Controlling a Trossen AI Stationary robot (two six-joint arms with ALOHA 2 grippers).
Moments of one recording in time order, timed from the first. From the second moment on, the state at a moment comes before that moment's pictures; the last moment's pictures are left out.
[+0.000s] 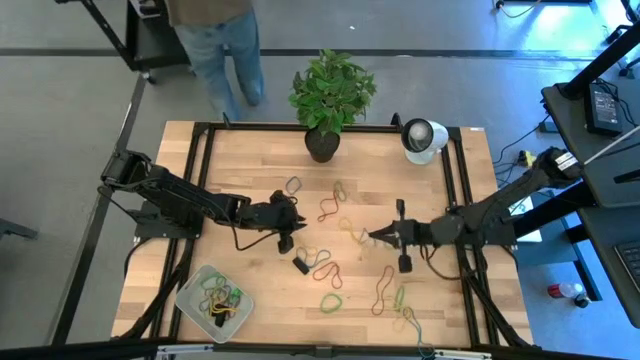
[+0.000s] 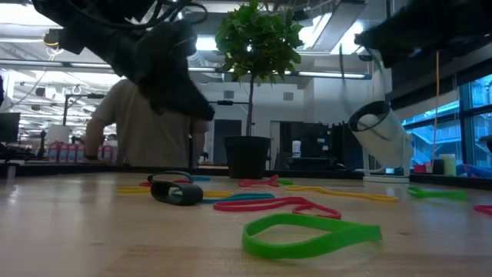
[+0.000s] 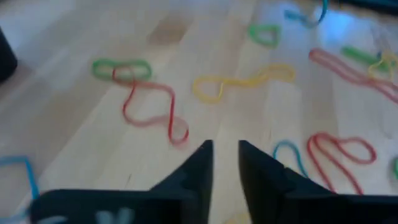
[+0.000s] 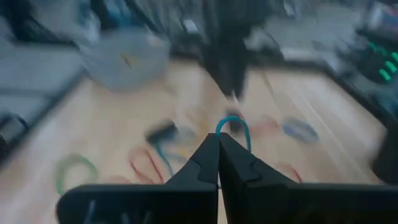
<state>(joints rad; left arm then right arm) -0.17 1.44 0.61 0.25 -0.30 -0.38 0.48 1.07 0.38 0.46 0.48 0.04</state>
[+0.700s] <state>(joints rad) -0.23 1.44 0.66 0.51 -0.49 -0.05 0.36 1.36 0.52 0.58 0.39 0.02</state>
